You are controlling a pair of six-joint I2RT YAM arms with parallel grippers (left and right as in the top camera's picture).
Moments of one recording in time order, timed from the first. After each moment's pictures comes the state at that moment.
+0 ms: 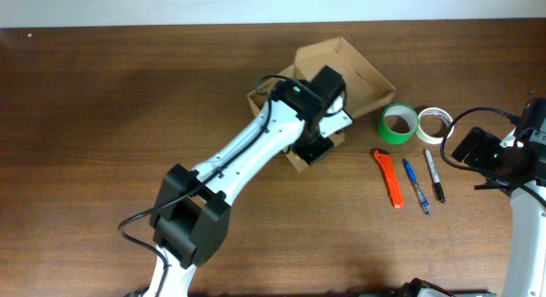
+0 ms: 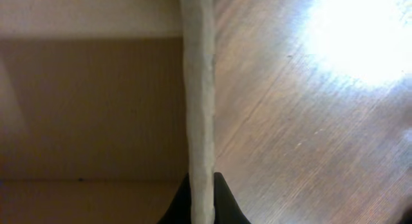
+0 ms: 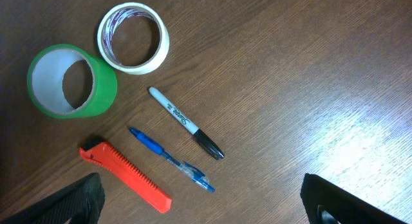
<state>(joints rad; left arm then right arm) -0.73 2.12 1.91 -1.17 0.13 0.25 -0.44 1.27 1.21 -1.06 0.06 0.26</state>
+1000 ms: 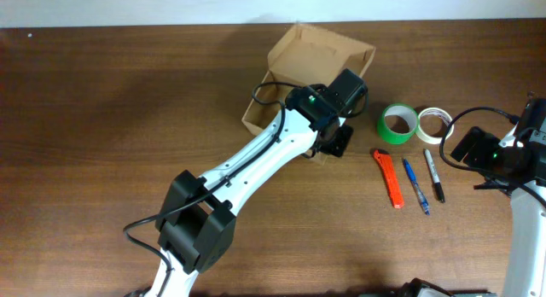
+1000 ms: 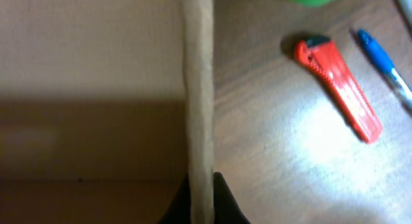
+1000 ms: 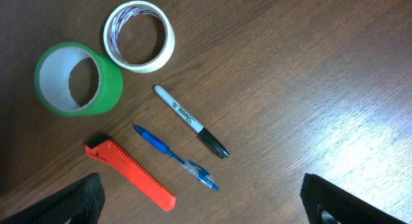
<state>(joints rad) -0.79 2.12 1.94 -1.03 0.02 -0.28 -0.44 1.27 1.21 -1.06 0.04 0.26</state>
